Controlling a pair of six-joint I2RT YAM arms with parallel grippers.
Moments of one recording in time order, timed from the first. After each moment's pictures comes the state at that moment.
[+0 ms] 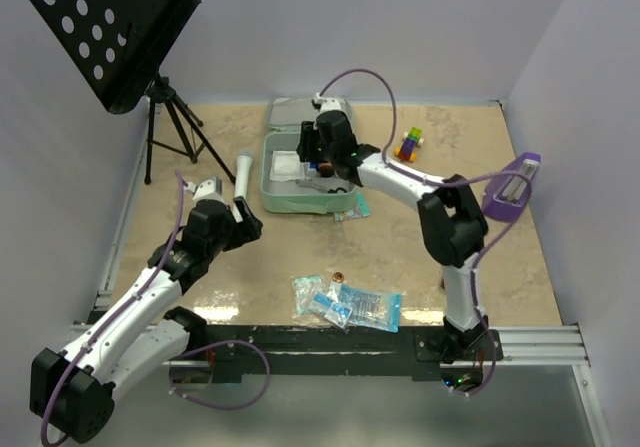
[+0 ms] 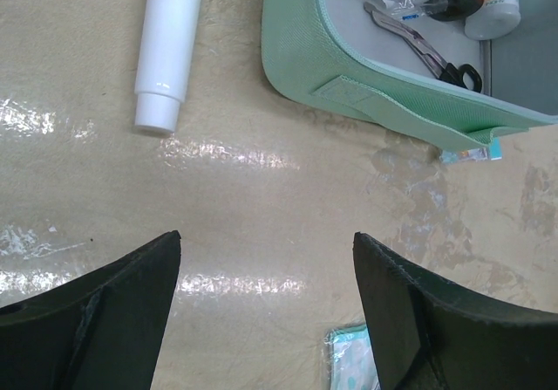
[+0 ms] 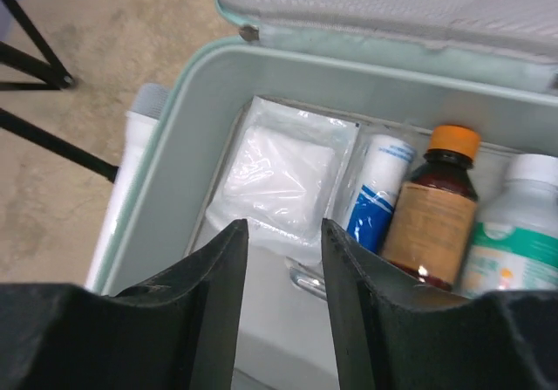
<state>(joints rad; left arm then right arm) -0.45 0.83 0.56 -0.38 -0.20 -0.70 0.64 2.10 1.64 -0.03 0.09 0.43</state>
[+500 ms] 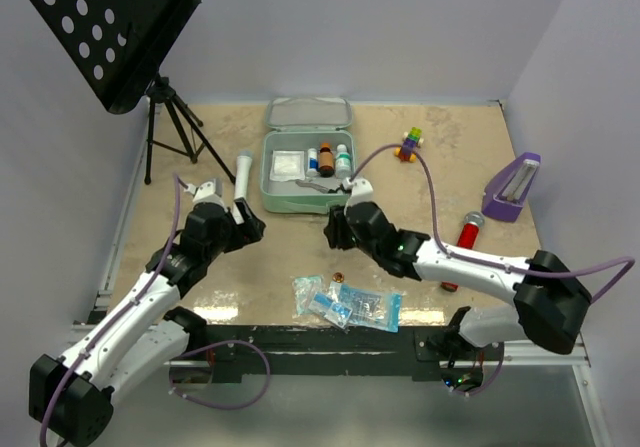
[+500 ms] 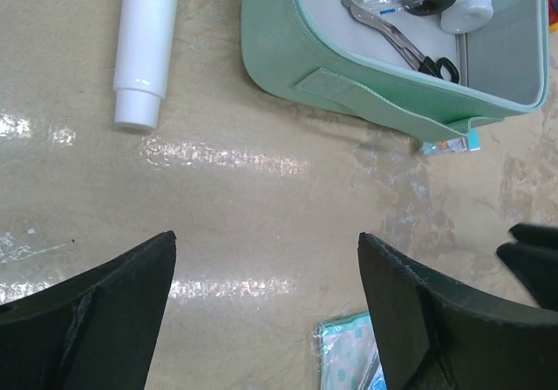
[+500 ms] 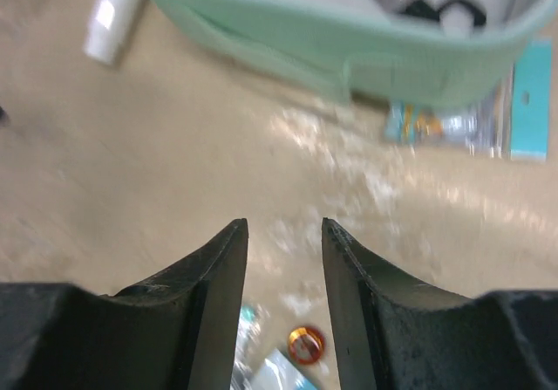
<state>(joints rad) -0.45 0.79 0.54 -0.36 -0.16 -0.70 0.92 1.34 0.78 0.04 0.30 0.54</state>
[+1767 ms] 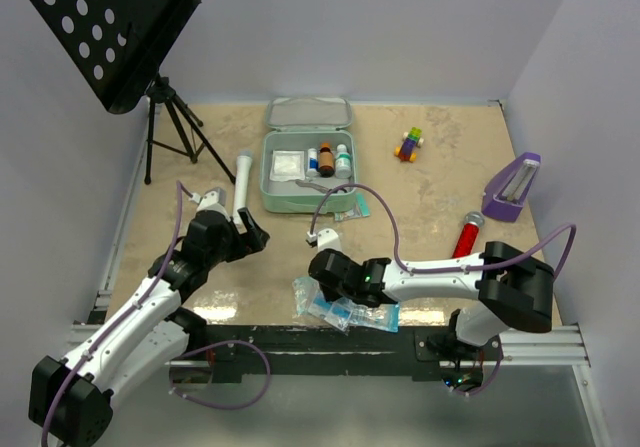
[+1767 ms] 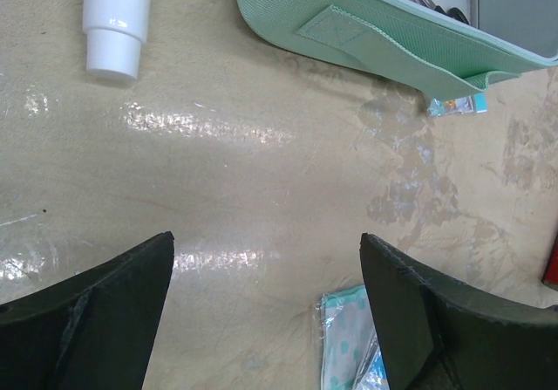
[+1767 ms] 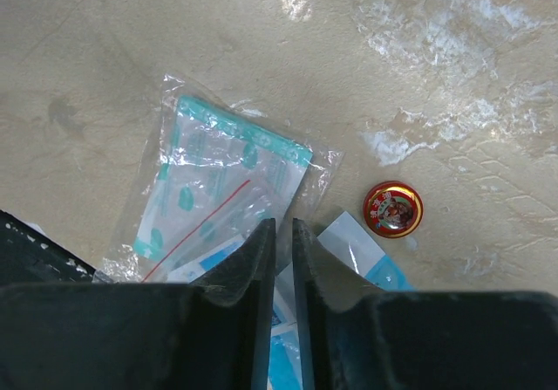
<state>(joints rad) -0.45 0.76 0.46 -0.35 -0.08 -0.73 1.25 1.51 0.76 -0.19 0.34 0.68</state>
